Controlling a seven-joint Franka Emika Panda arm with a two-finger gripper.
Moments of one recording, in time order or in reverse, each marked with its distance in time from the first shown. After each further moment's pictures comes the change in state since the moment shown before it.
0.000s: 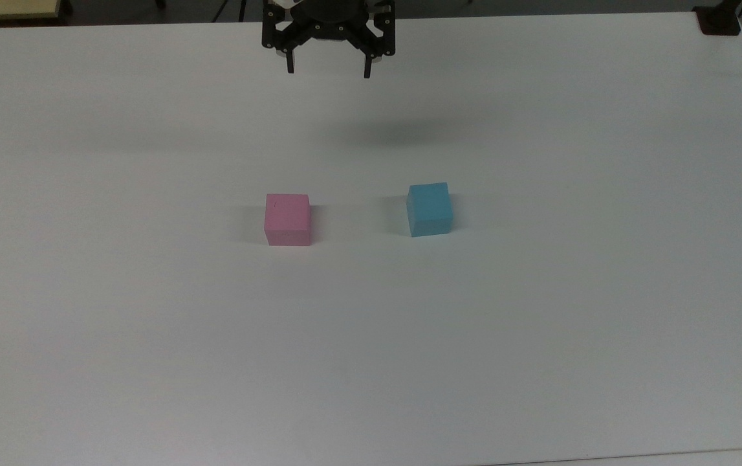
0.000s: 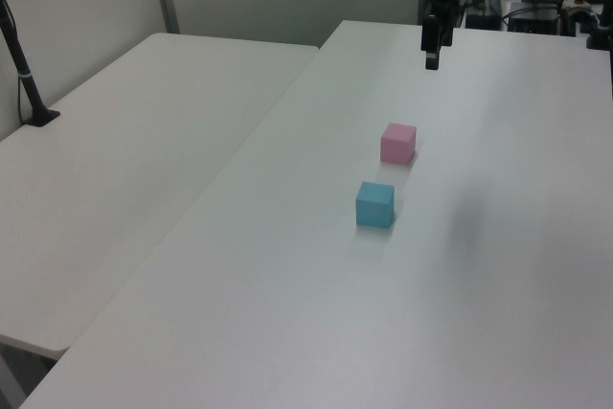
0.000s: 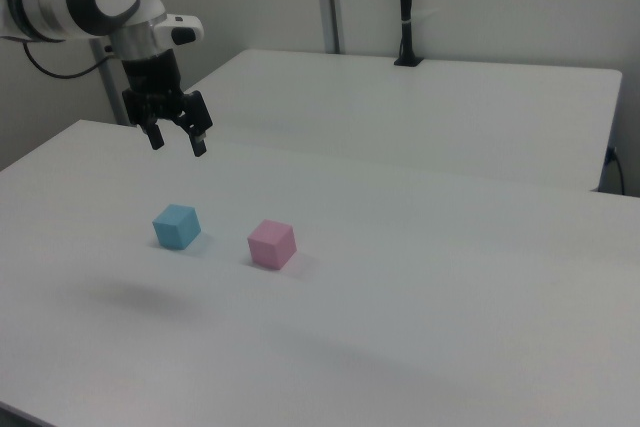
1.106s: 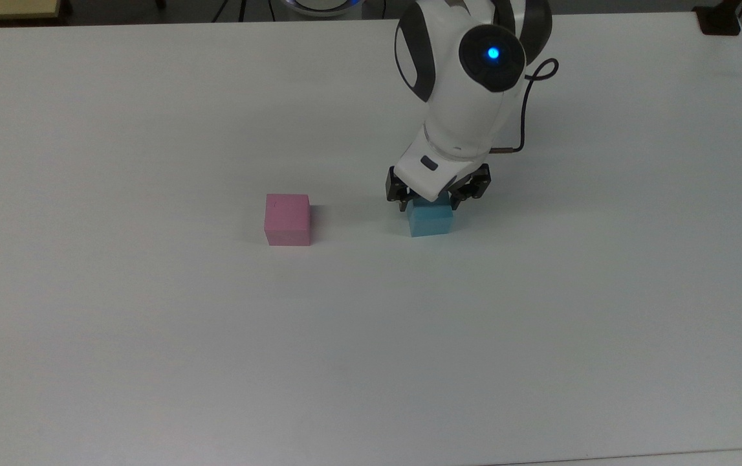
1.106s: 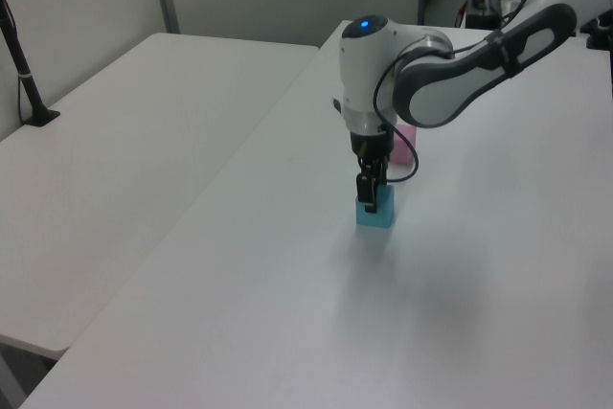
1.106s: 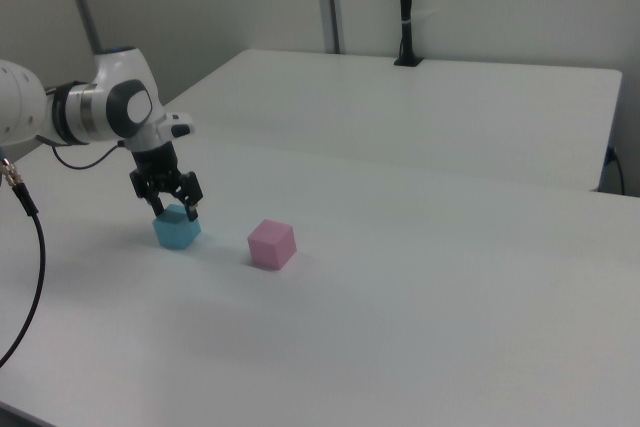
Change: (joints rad) arm 0.268 0.444 -0.075 0.072 0.001 0.337 0.122
